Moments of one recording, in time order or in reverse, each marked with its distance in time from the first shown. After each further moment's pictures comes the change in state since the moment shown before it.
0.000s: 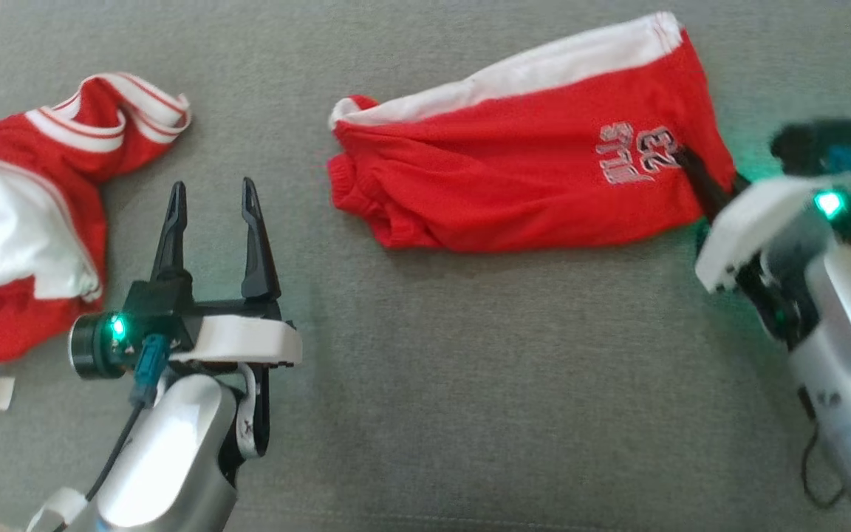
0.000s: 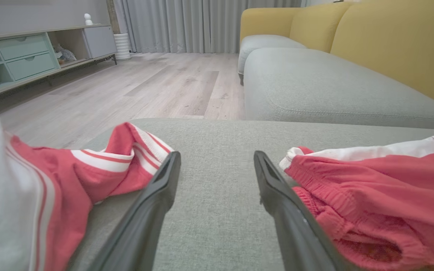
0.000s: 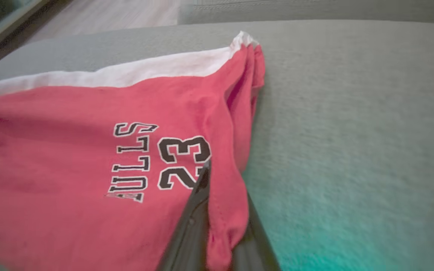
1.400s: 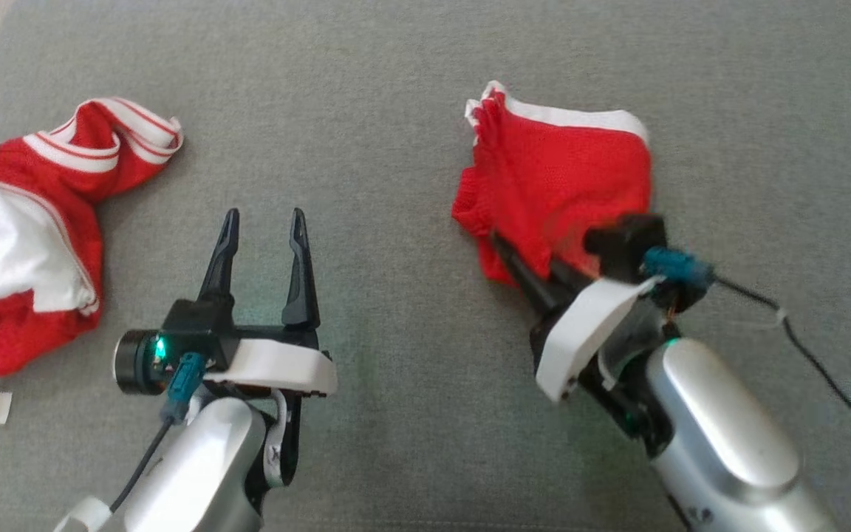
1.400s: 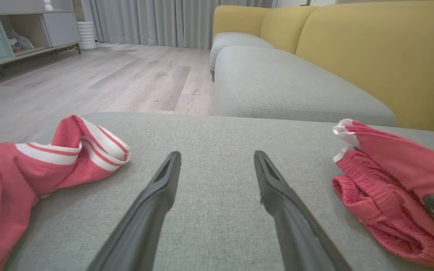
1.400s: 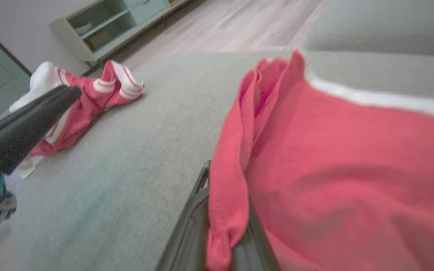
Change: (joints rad) left arm 0.033 -0.012 -0.074 -0.028 -0.029 -0.025 0.028; right arm 0.237 0.200 0.121 -0.388 -0.115 0.000 0.012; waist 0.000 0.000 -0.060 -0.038
